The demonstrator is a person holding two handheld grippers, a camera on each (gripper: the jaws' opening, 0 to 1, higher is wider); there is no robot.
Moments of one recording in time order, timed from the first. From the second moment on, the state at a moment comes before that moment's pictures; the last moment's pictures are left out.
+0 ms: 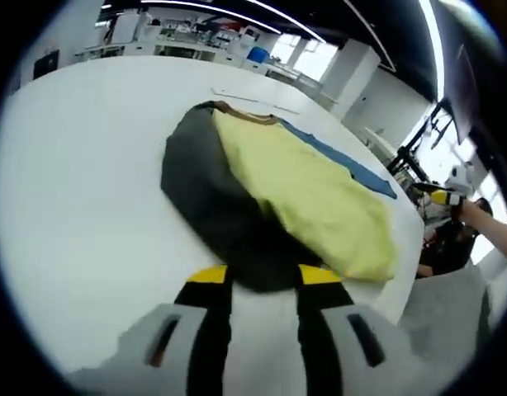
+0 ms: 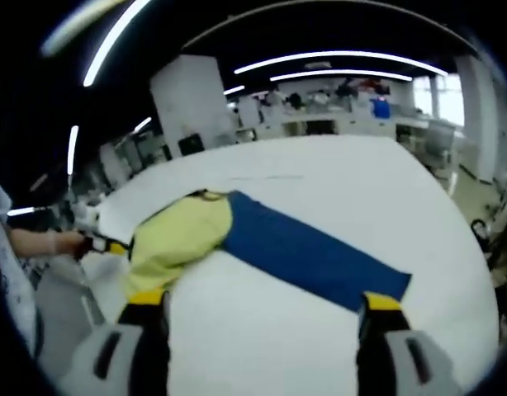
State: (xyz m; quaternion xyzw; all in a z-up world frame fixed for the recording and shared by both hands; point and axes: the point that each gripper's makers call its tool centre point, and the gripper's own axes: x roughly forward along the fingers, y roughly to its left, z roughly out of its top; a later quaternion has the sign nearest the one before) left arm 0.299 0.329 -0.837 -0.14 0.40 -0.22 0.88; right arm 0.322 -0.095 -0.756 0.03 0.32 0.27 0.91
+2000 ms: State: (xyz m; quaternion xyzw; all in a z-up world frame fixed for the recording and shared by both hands) left arm 0.405 0.227 -0.792 -0.11 0.36 -0.33 0.87; right arm 0.288 -0.096 -0.767 0.08 0.33 0.24 0.91
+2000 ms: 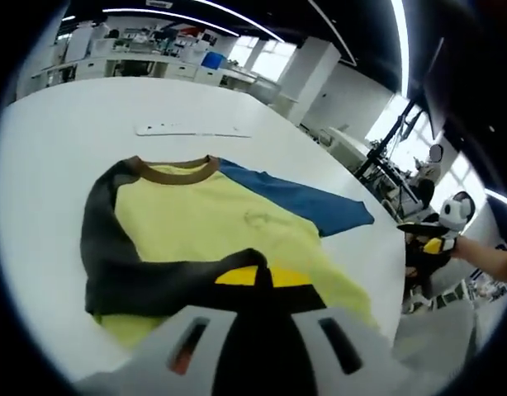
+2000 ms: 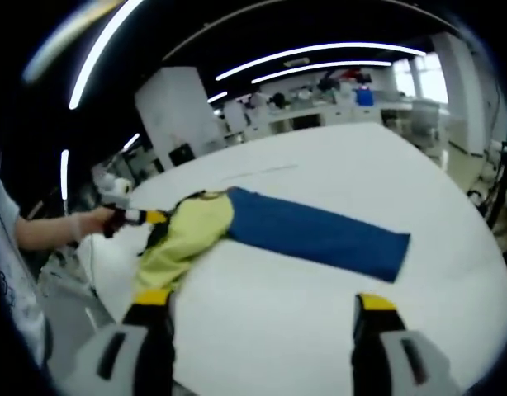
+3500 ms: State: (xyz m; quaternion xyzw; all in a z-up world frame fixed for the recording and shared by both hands) left arm 0.363 0.274 -0.779 -0.09 0.32 -0.35 0.88; right arm 0.284 -0.082 -0.776 0.09 0.33 0.25 0.91
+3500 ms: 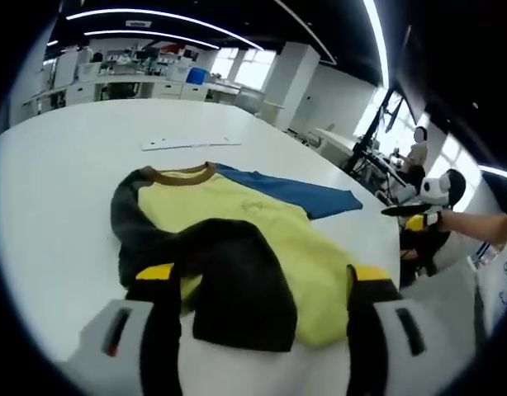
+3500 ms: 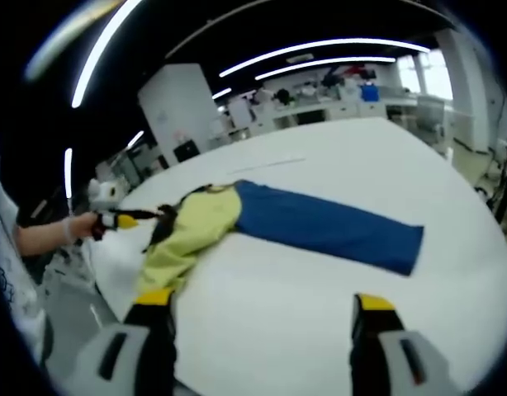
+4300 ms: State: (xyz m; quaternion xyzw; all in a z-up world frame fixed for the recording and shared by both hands) left arm 0.350 0.309 -0.828 -0.09 0.38 -0.28 0.88; right arm 0.282 -0.080 -0.773 0.09 0.33 0.25 0.91
